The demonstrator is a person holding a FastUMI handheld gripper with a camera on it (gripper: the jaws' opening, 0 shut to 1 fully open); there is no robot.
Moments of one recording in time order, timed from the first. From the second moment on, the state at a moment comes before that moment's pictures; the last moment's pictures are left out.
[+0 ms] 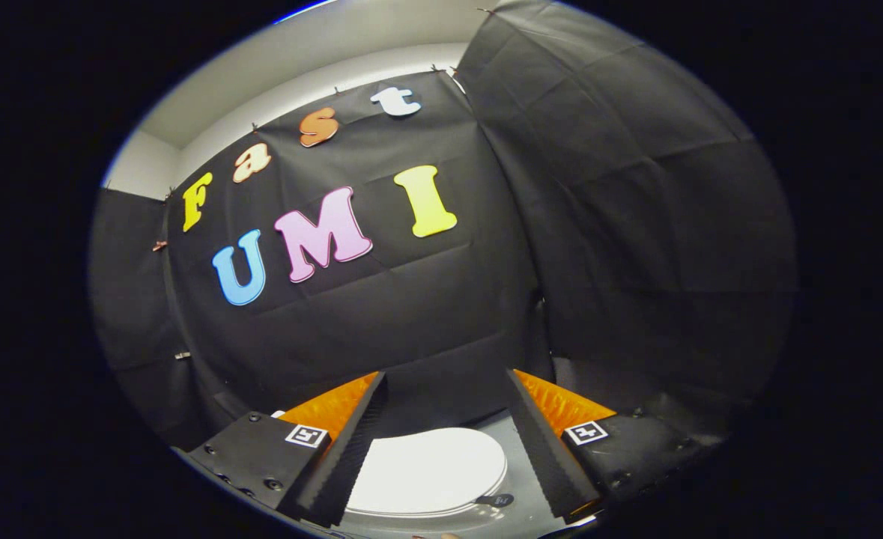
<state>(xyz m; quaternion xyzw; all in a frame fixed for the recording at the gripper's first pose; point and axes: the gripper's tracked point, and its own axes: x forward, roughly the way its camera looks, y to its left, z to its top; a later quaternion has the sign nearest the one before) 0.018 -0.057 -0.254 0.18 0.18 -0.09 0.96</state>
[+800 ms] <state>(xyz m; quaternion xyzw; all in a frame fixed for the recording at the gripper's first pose) -0.036 -0.076 -0.500 0.32 0.37 -0.15 0.86</state>
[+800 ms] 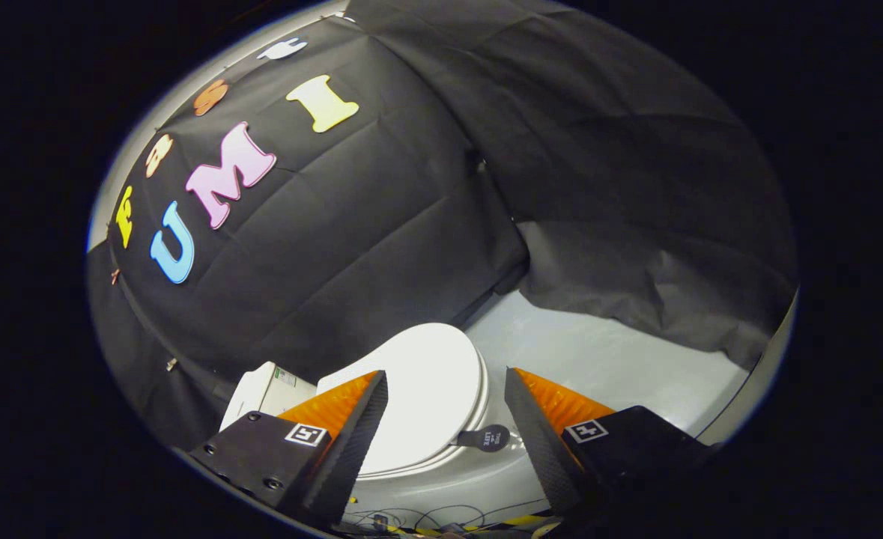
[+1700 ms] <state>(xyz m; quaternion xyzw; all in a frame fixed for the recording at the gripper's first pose) -0.071 -0.048 -0.644 0.48 0.47 -0.16 0.72</state>
